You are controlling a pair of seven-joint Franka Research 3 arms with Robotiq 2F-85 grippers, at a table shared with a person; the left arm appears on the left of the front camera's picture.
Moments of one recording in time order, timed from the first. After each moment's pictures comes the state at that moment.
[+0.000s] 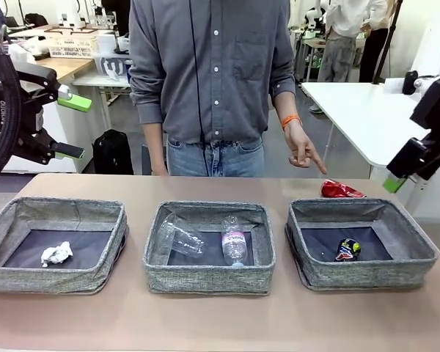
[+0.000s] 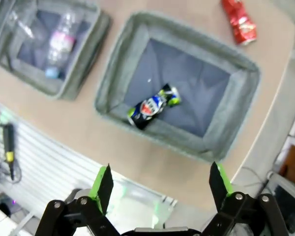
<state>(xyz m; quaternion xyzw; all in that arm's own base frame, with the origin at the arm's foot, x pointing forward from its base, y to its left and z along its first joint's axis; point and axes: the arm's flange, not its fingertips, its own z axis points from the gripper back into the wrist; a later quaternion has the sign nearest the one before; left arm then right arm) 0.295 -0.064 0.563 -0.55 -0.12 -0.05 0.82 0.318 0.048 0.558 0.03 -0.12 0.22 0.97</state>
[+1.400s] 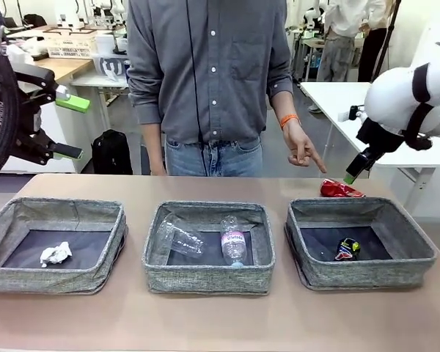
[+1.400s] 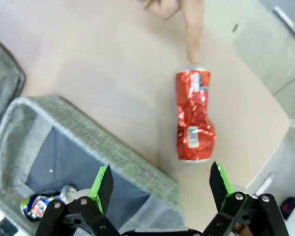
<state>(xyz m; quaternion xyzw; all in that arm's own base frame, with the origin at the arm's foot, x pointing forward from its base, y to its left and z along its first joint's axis) 0.295 -0.065 0.563 -0.55 -0.12 -0.05 0.82 0.549 0.003 0.423 0.02 -0.15 0.34 0.93</state>
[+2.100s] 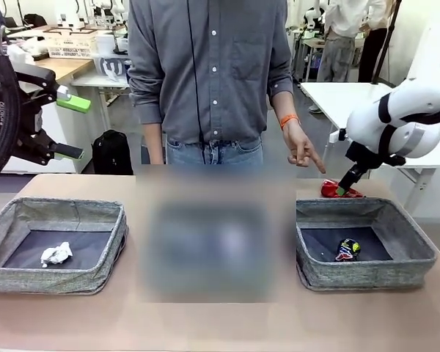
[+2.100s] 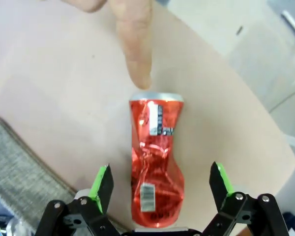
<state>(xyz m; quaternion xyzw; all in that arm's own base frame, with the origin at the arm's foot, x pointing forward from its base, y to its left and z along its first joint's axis) 0.295 -0.065 0.563 -0.55 -0.12 -0.05 0.82 0.615 -0.019 0.335 0.03 -0.15 0.36 0.92</state>
